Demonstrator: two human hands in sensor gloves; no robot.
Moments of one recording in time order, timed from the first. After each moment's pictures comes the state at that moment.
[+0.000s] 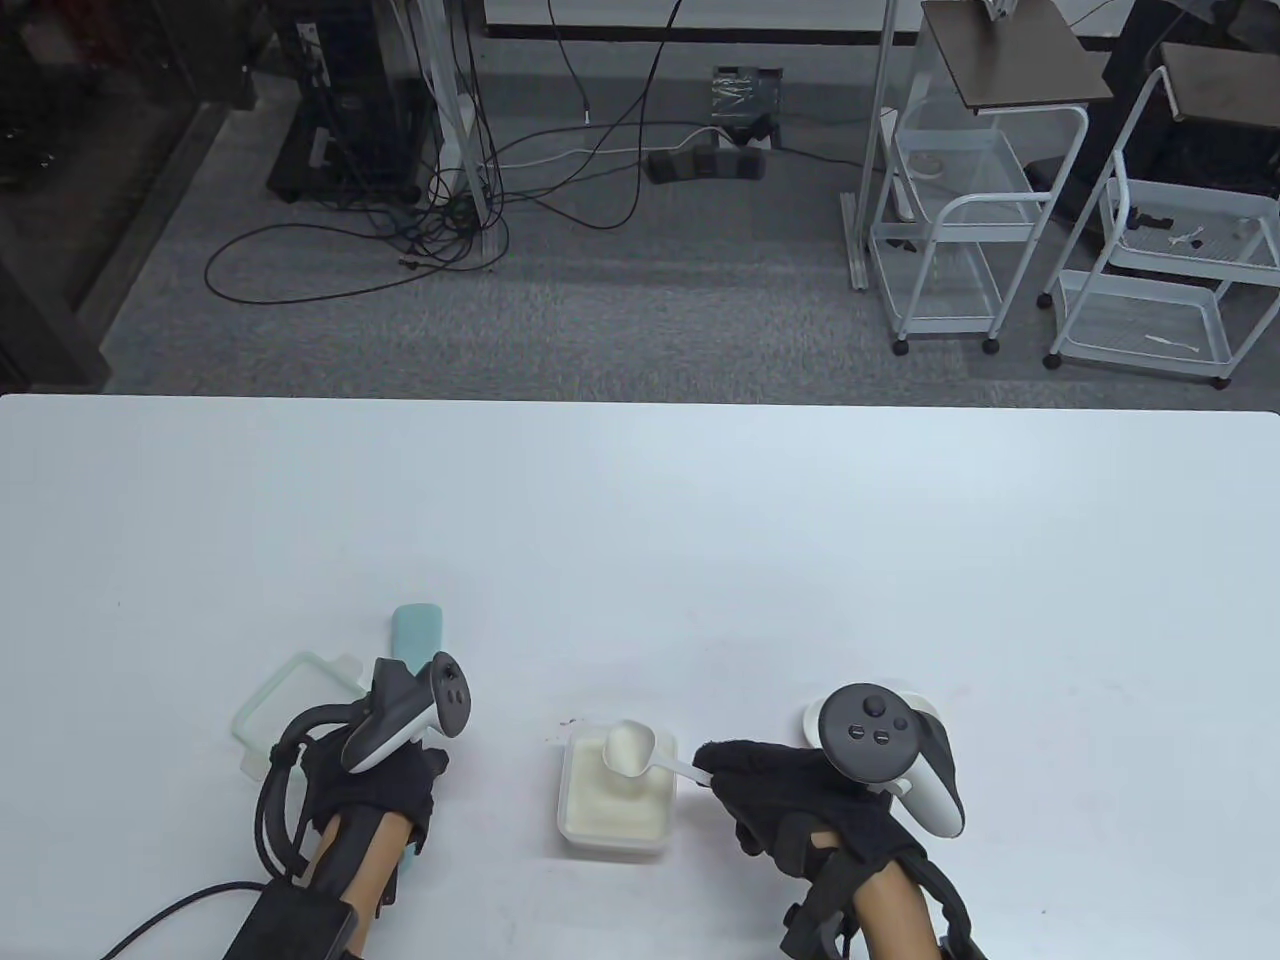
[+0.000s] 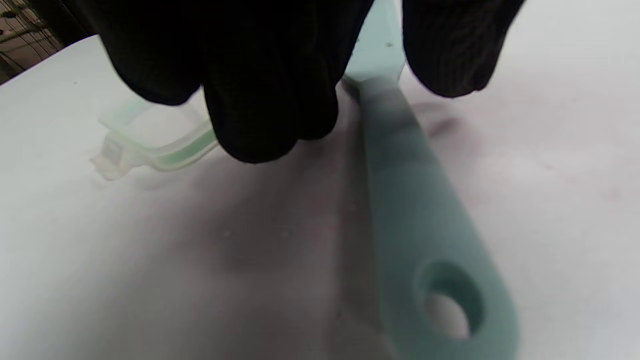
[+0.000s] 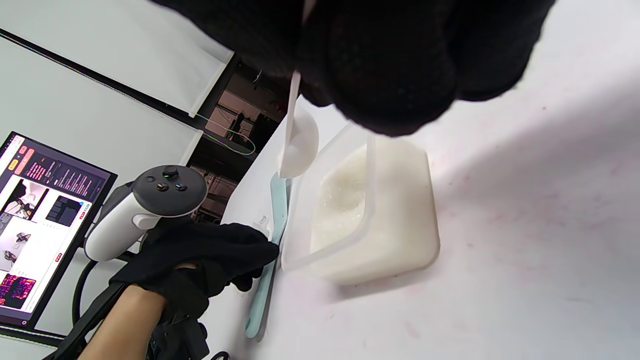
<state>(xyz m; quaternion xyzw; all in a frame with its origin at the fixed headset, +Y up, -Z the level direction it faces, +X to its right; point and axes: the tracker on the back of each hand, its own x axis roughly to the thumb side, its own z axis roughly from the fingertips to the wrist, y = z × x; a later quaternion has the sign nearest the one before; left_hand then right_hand) -0.227 -0.731 -0.287 -0.28 0.08 -0.12 0.95 0.131 -0.691 -0.238 0.17 0.22 0.84 0.46</state>
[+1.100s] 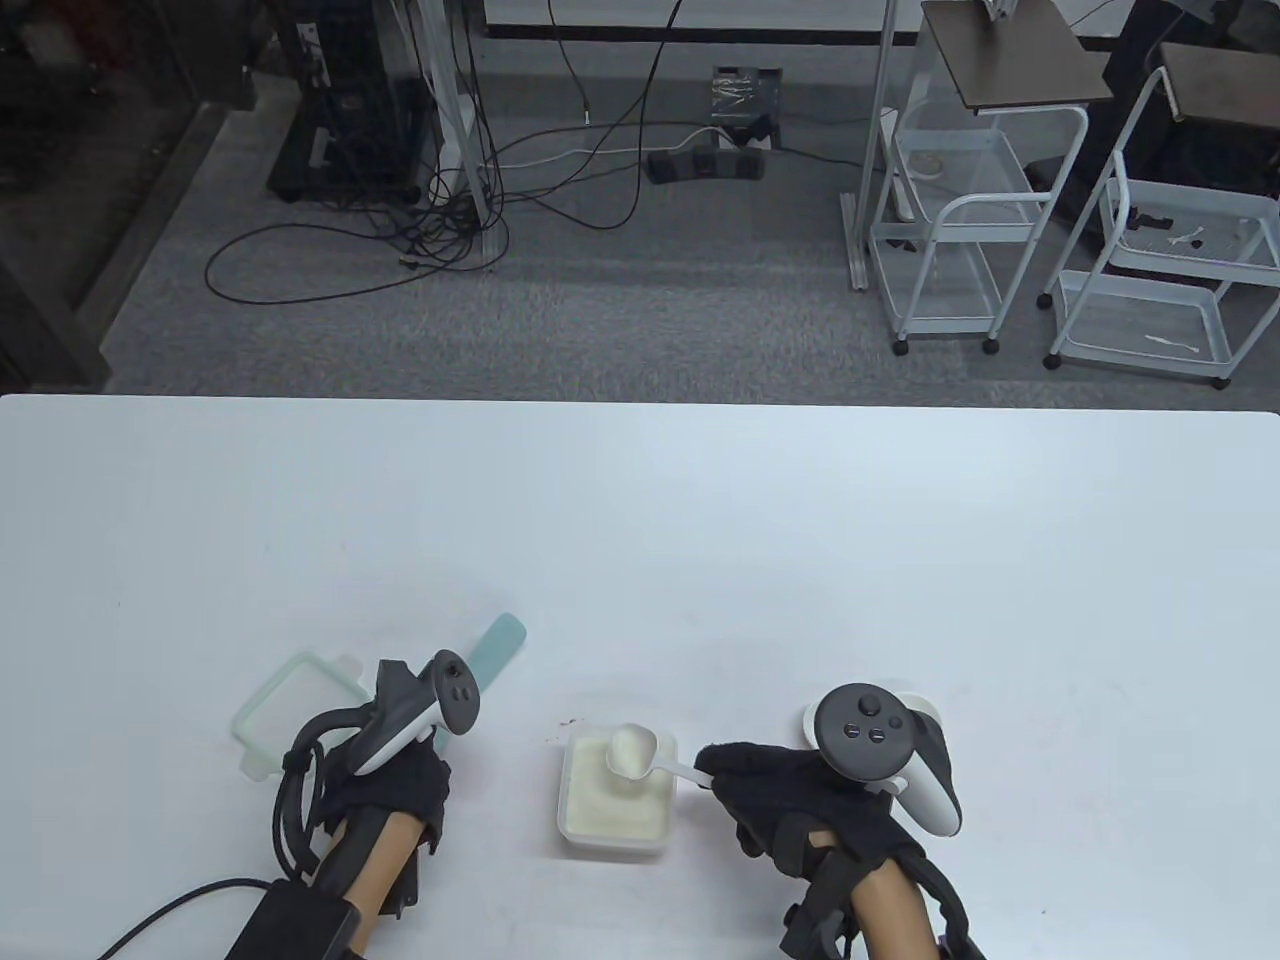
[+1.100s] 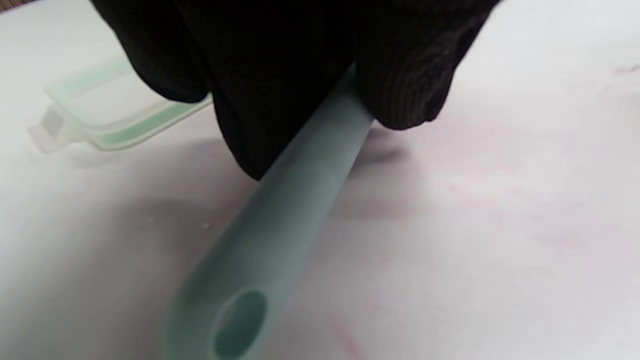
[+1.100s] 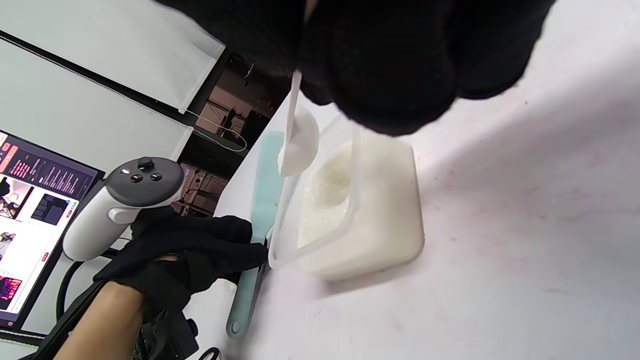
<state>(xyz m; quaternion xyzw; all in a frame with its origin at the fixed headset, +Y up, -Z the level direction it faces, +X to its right) -0.224 -0.722 -0.286 -0.28 0.07 -0.02 0.96 0.130 -0.692 -0.238 0.16 0.23 0.84 0.46</state>
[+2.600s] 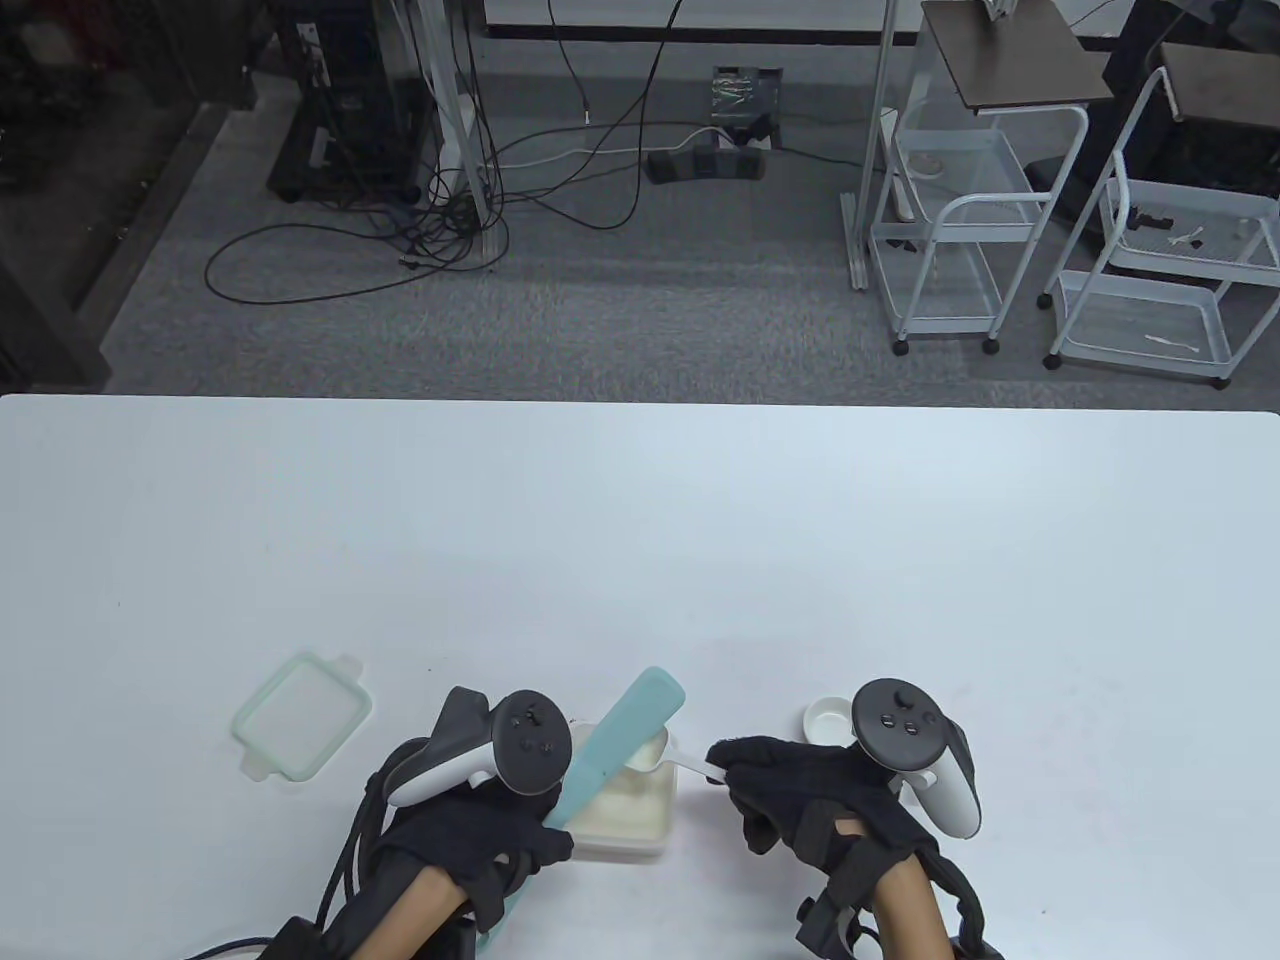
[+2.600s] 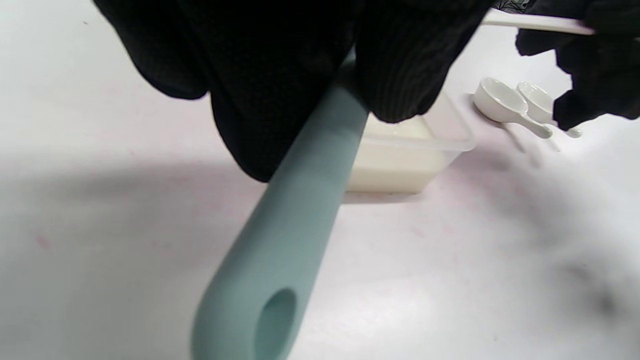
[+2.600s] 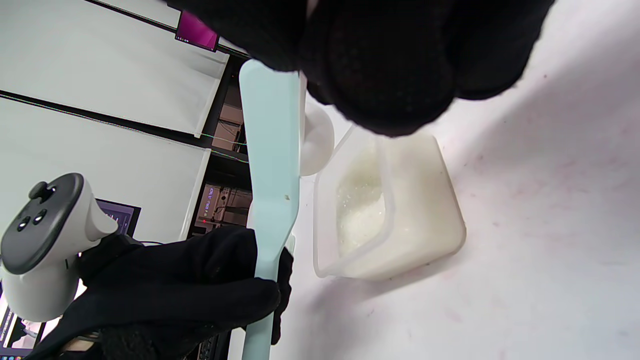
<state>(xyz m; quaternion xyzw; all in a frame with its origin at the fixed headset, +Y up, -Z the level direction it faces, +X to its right) -0.146 -0.670 -0.236 -0.34 -0.16 0.08 0.92 0.146 -0.697 -0.242 0.14 0.24 0.79 0.55</state>
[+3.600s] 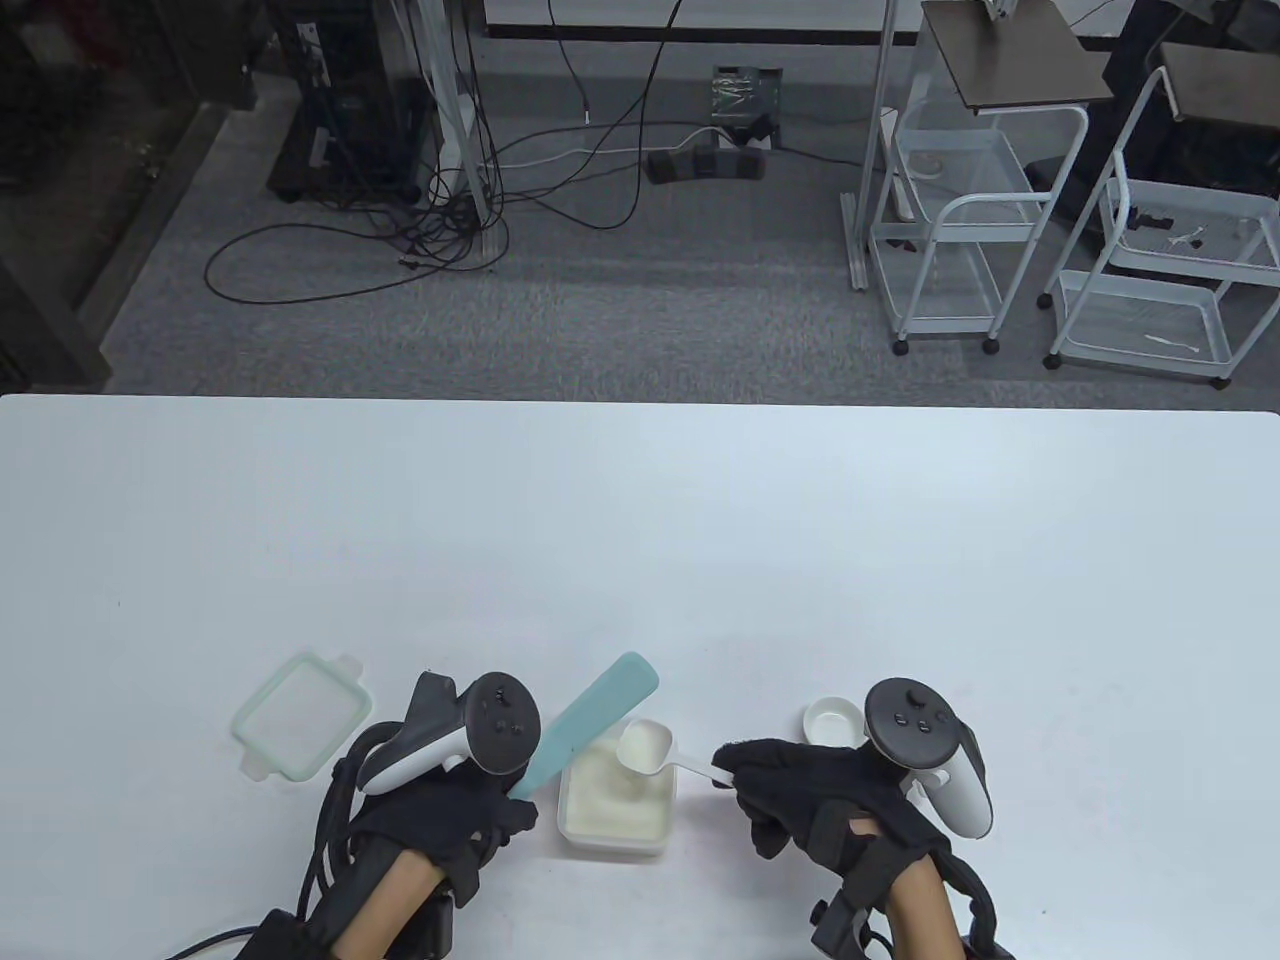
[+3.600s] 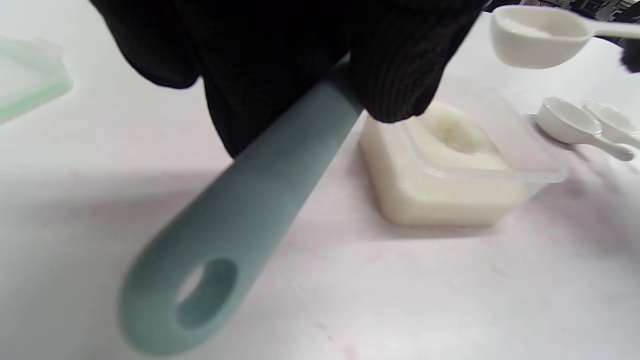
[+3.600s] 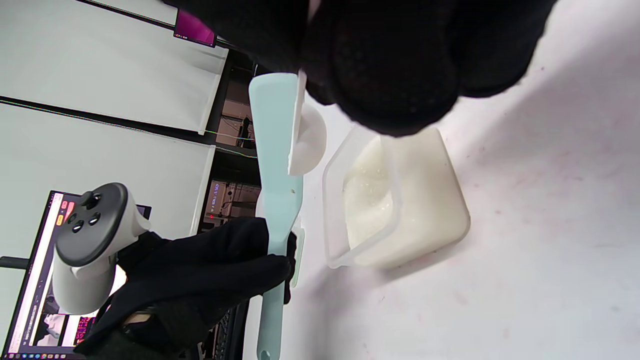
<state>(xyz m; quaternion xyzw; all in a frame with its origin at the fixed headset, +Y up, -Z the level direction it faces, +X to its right) -0.167 -0.669 -0.248 -0.31 -0.12 0.05 0.94 0.152 -0.694 -0.240 0.15 0.25 0.77 0.56</state>
